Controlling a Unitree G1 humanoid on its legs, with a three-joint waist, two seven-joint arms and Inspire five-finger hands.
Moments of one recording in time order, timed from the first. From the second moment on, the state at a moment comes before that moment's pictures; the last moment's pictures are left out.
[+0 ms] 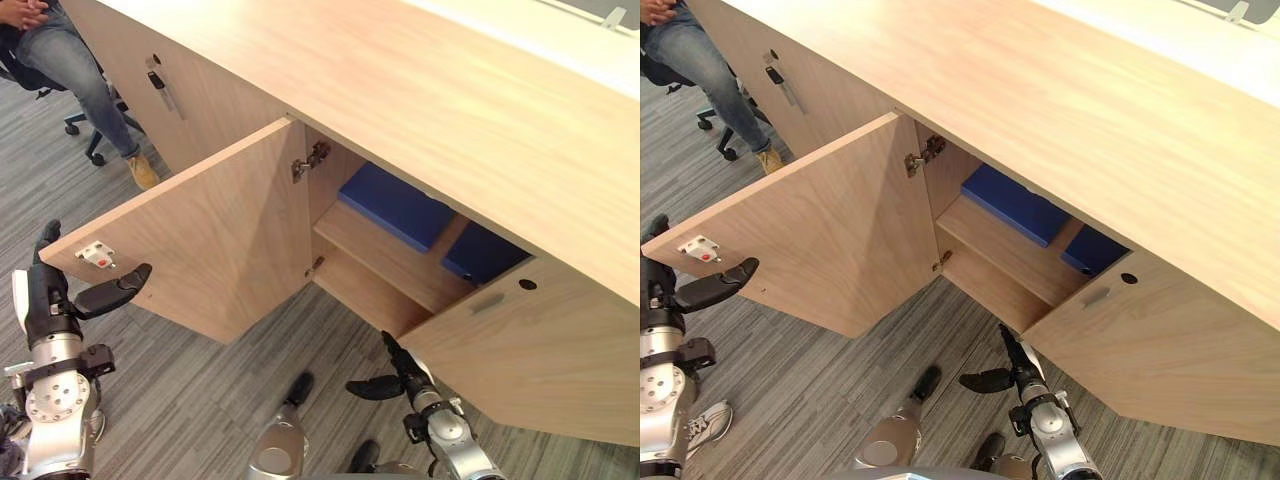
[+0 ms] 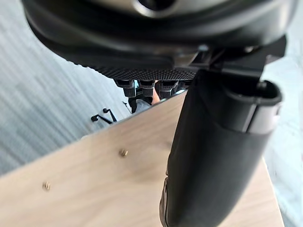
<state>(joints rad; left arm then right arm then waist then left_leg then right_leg) 0.17 0.42 0.39 0.16 -0.23 -0.26 0.18 0.09 -0.14 0.14 0.62 -0.09 -0.12 -0.01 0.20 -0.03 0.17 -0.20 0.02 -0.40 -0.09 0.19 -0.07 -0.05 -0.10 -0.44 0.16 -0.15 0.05</state>
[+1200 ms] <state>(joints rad) -0.10 0.33 -0.06 0.43 -0.06 -0.14 0.13 0.16 -0.09 -0.03 0.72 -0.04 -0.08 -0.04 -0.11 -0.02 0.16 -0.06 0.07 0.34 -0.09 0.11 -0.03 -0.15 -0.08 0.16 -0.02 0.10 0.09</state>
